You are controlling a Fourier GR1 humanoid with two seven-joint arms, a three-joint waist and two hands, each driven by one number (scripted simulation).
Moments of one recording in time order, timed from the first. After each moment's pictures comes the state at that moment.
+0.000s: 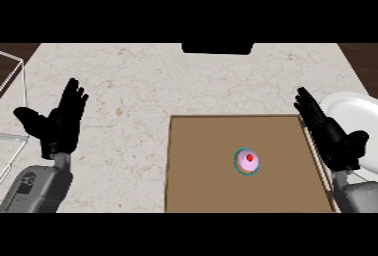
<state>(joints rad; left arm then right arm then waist) -0.25 0.32 -0.06 -1.32 0.31 0.30 0.03 -0.16 -0.46 0.21 -1.47 -0.26 -0.12 0.00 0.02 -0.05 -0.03</state>
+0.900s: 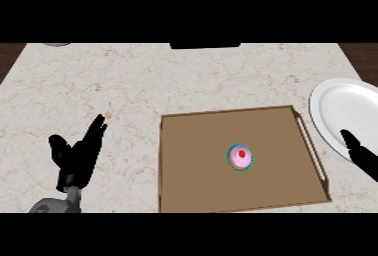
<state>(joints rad) -0.05 0.29 -0.19 -1.37 0.31 0.21 0.11 0.13 -0.49 0.01 -1.92 0.17 -0.82 0.20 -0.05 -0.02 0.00</state>
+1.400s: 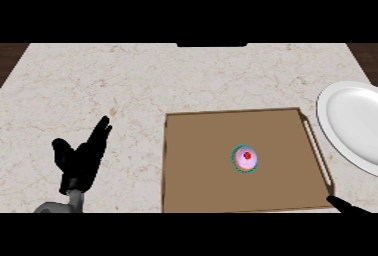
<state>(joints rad) -0.03 0.28 -0.21 -1.42 0.29 0.19 0.12 0.39 -0.67 0.11 -2.23 0.36 -0.60 0.58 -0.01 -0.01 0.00</state>
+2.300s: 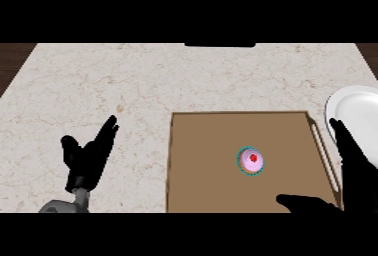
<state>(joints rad) -0.04 0.25 -0.22 -1.42 0.27 0.18 0.16 -0.01 -0.58 0.44 -2.18 0.68 -0.23 1.17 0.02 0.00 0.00</state>
